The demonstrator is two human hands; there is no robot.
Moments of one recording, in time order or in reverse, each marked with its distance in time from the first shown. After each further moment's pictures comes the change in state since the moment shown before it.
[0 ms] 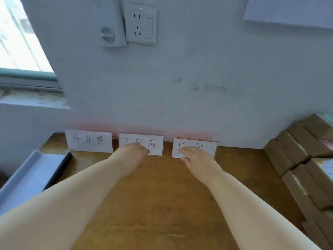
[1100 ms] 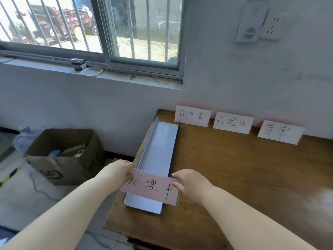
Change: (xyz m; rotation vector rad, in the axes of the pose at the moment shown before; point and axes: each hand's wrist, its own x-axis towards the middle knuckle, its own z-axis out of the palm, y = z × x) left_hand -0.421 -0.243 0.136 -0.282 -0.141 -0.414; right_hand -0.090 -0.417 0.179 0.011 -0.335 -0.215
